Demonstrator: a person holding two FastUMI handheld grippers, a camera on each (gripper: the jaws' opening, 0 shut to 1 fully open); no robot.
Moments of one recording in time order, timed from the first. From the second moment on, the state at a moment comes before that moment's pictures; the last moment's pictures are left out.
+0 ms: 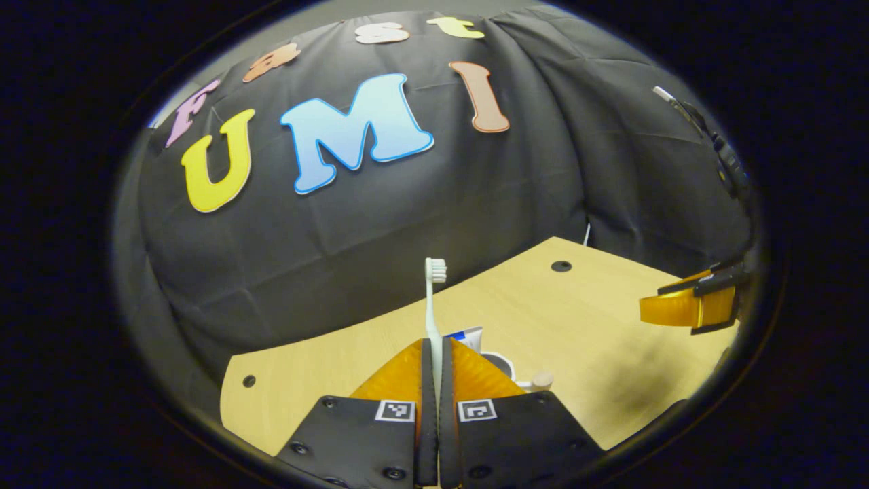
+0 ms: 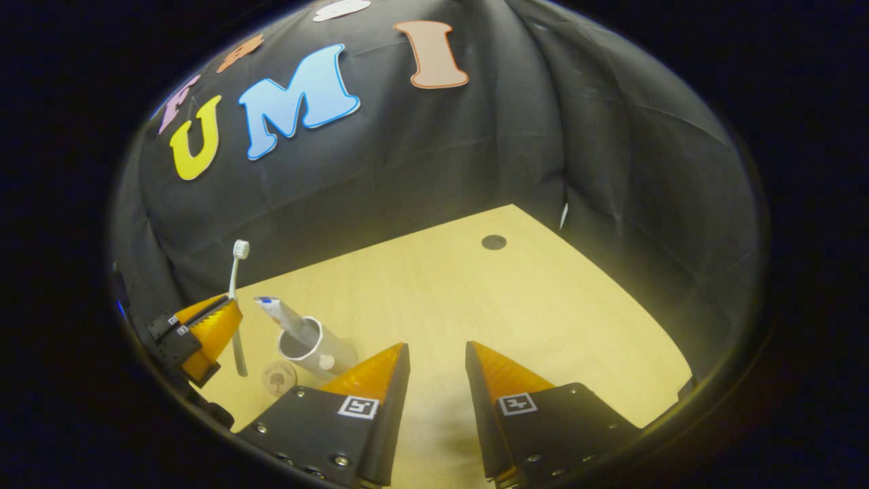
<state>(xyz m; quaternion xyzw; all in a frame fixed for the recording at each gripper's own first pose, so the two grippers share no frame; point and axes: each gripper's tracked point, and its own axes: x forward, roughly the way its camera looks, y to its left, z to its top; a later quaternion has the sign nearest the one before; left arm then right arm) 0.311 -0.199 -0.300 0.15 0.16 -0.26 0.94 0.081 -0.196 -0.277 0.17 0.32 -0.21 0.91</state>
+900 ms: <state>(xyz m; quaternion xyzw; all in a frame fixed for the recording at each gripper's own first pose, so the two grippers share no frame) 0.340 -0.235 -0.295 0.07 0.04 -0.24 0.97 0.038 -0.196 -0.304 0.16 0.37 -0.22 0.89</state>
